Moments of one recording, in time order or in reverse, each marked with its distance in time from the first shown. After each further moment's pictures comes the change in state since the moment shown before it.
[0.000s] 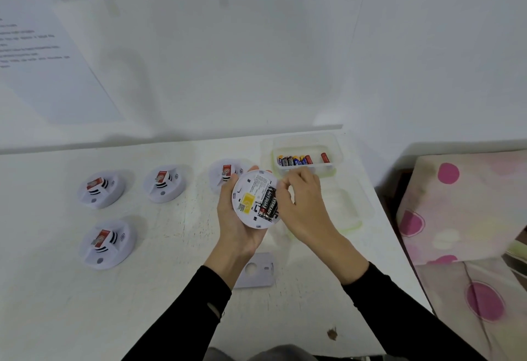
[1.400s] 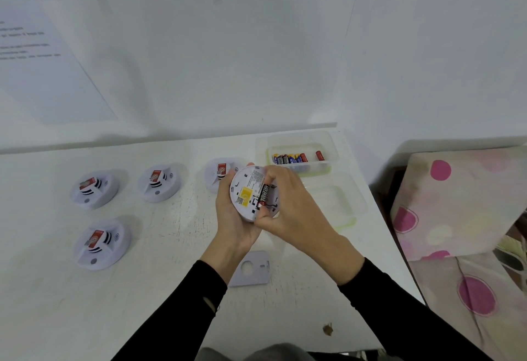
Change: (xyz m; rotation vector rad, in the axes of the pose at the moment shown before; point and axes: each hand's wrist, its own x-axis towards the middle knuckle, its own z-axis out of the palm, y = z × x) left_hand 0.003 -0.001 0.007 0.001 0.083 -0.009; right_hand -0.009 0.000 -0.006 -0.102 -0.083 -0.338
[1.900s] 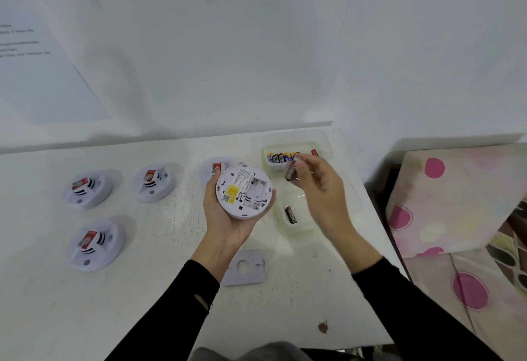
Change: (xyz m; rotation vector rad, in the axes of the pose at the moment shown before) left_hand 0.008 0.004 -0.014 -0.166 -0.065 -0.100; right_hand 0.005 0.021 -0.025 0.664 0.326 0.436
